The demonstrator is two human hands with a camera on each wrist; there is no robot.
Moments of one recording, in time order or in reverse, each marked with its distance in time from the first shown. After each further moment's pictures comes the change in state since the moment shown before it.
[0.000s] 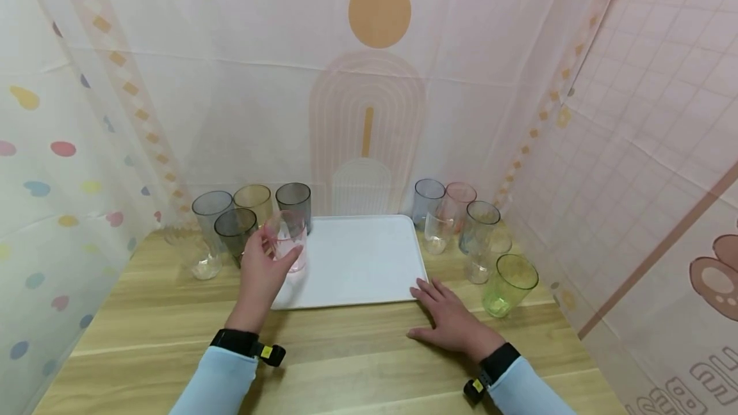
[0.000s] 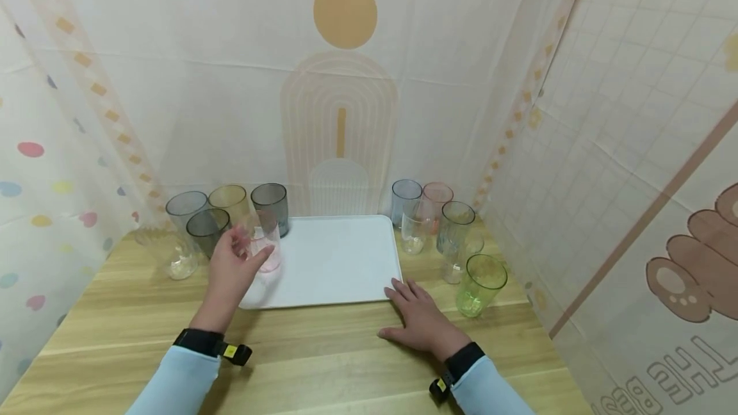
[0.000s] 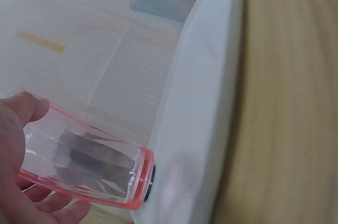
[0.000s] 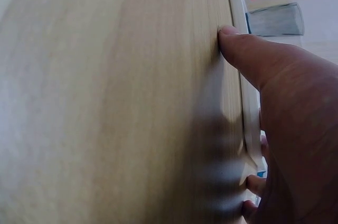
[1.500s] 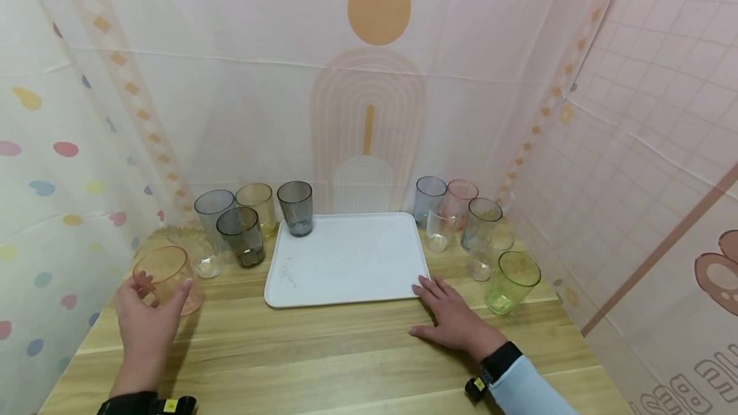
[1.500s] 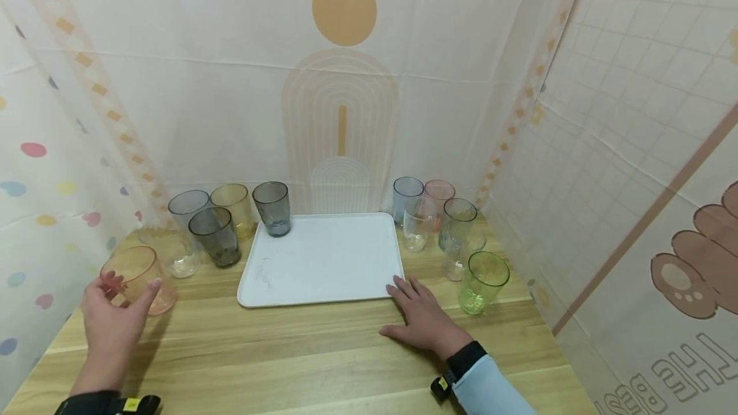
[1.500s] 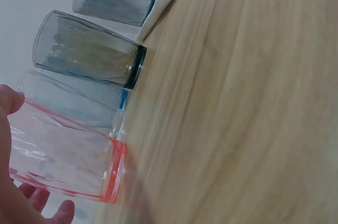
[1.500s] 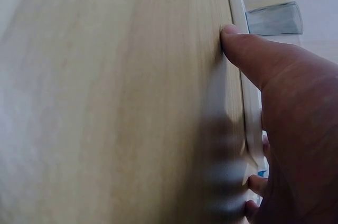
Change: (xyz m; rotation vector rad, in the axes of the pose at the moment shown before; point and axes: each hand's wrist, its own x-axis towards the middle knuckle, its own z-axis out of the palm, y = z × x) left_hand -0.033 -0.090 -0.165 0.110 0.339 -0.217; right_hand -0.002 -0.001 0.002 -0.015 0.019 0.006
